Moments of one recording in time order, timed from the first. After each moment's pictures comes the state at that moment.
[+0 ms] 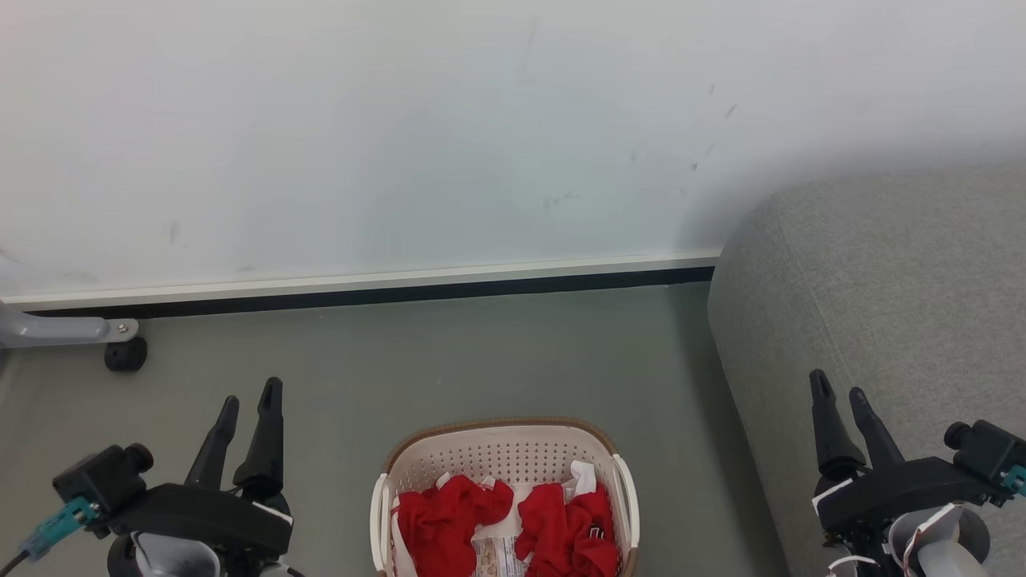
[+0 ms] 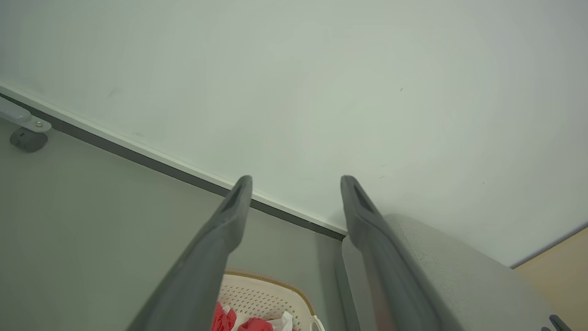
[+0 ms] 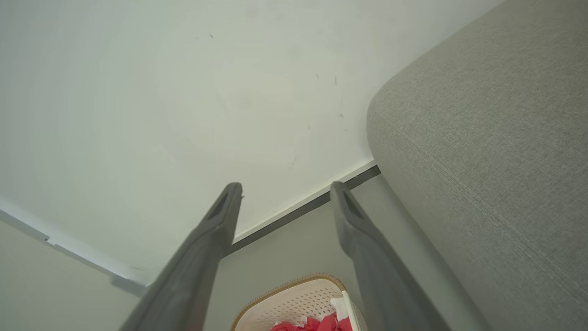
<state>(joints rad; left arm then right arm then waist) -0.14 0.20 -0.15 0.22 -0.96 -0.04 -0.07 -0.18 -0.18 0.16 0.28 0.86 0.01 -0.08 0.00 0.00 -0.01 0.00</state>
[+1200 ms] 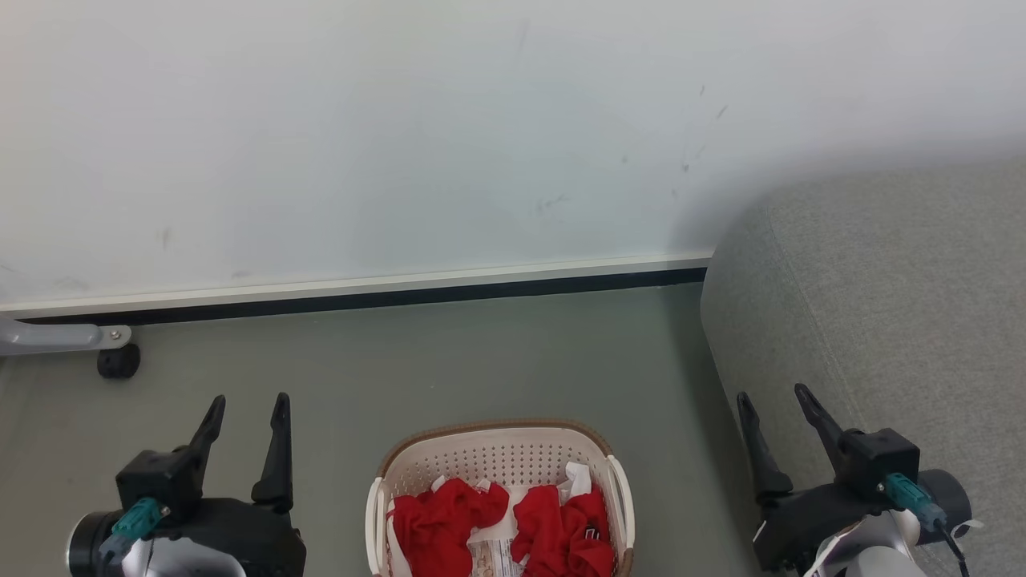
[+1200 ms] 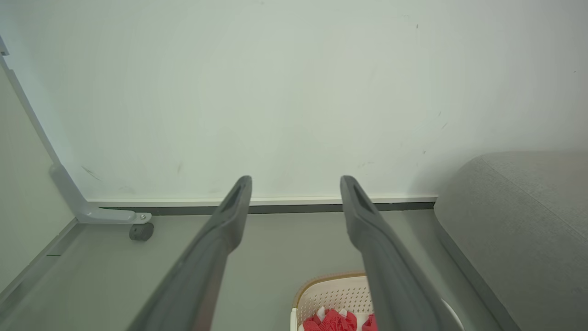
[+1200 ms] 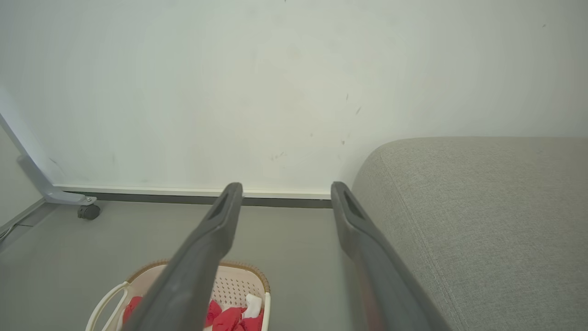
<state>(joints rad) -0.15 0.27 -0.25 0.25 -0.50 0.09 -0.14 -0.22 -0.22 0.37 0.35 0.36 -0.09 -0.19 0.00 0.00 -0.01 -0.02</state>
